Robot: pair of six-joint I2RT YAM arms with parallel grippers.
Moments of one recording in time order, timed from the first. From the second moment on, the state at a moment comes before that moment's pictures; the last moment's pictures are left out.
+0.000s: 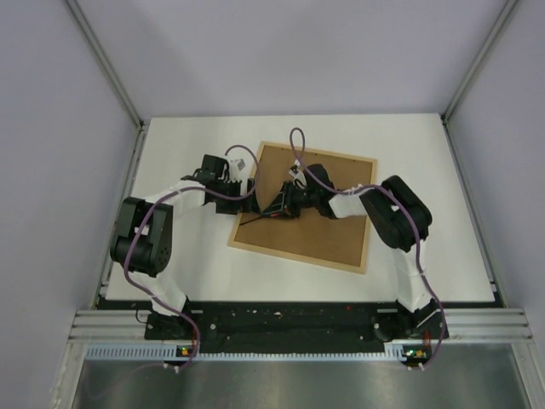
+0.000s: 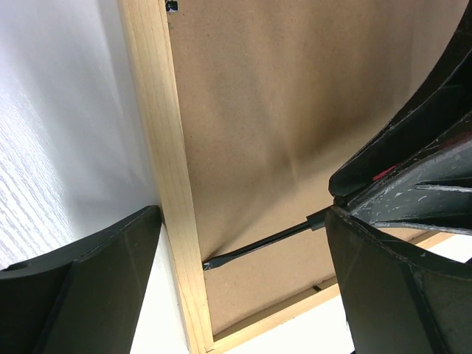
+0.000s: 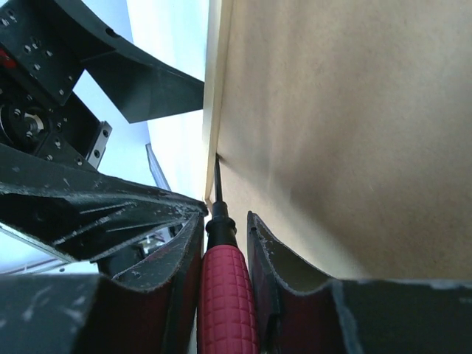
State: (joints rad) left arm -0.25 1.75 1.04 -0.32 0.45 -0.21; right arm 0.60 2.11 1.11 0.44 -0.70 1.03
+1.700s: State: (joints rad) left arm -0.39 1.75 1.14 -0.64 0.07 0.05; right arm 0.47 1.75 1.02 -0.11 -0.66 0.29
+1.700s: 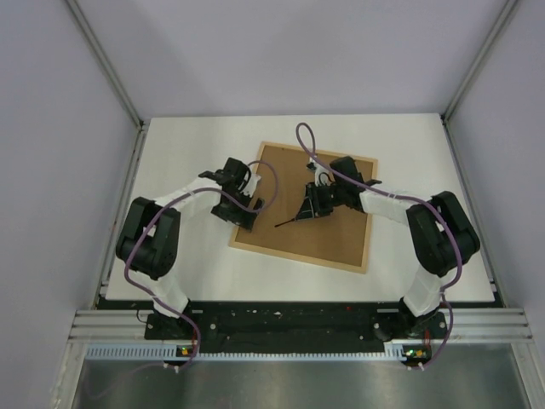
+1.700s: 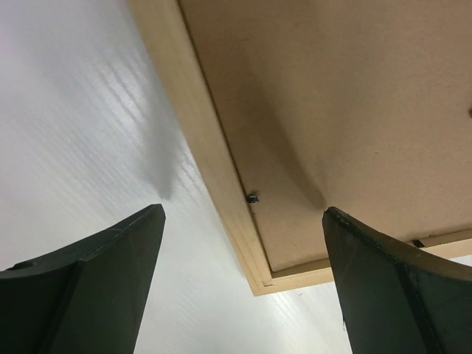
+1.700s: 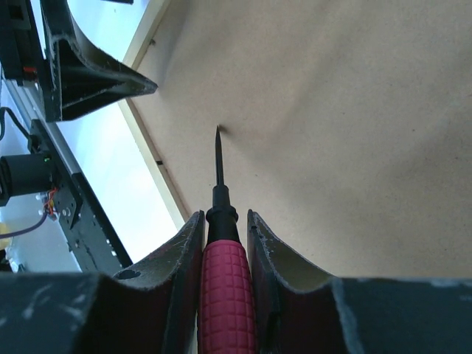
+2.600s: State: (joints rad) left arm -0.43 1.76 1.17 -0.64 0.07 0.03; right arm 0.47 1.75 1.01 -0.09 -0.66 0.29
